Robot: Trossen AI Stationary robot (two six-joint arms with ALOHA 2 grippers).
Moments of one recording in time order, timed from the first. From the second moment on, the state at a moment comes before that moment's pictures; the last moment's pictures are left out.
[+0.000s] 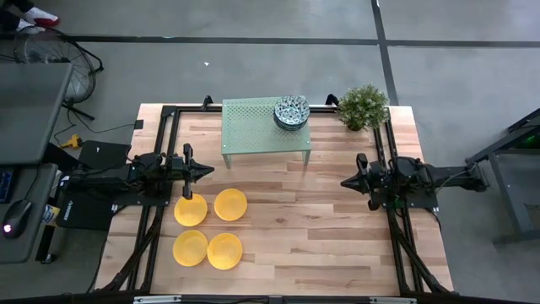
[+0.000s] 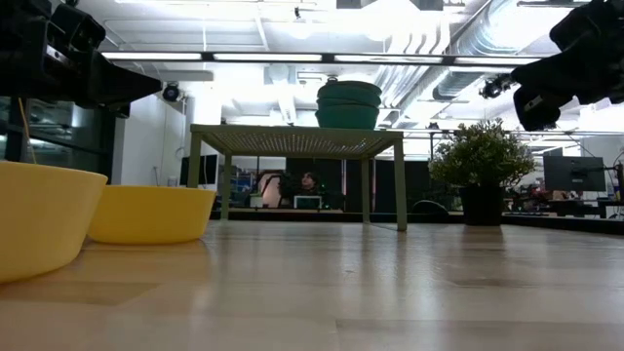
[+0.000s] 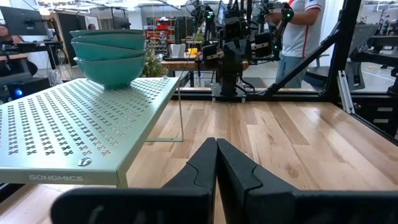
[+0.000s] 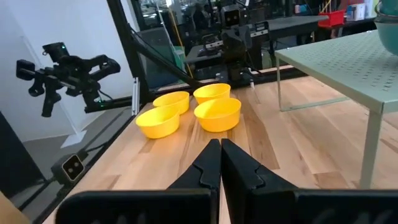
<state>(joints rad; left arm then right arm) 0.04 0.01 0.01 0.02 -0.07 0.02 0.06 0.01 0.06 -0.08 -0.07 0.22</state>
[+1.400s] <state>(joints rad) 0.04 0.01 0.01 0.02 -0.07 0.02 0.06 0.03 0.01 0.03 0.05 0.00</state>
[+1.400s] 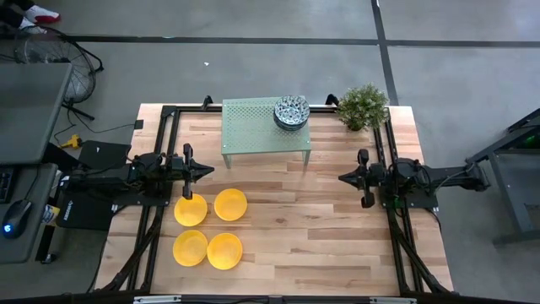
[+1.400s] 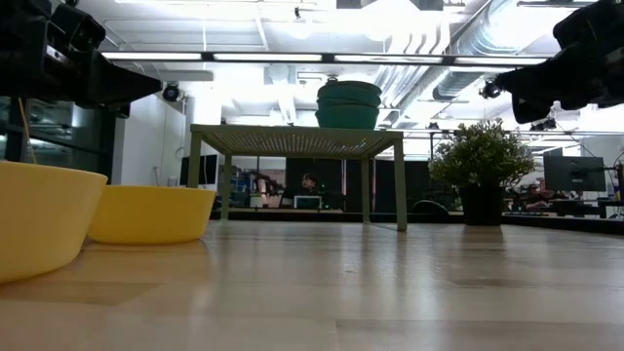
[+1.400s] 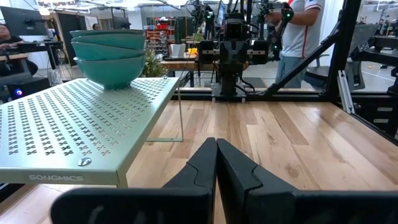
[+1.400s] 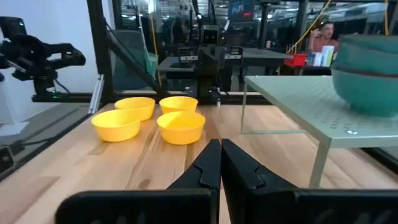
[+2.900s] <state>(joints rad) 0.04 0.01 0.01 0.02 -0.07 0.02 0.01 0.05 0.01 0.03 0.02 0.03</state>
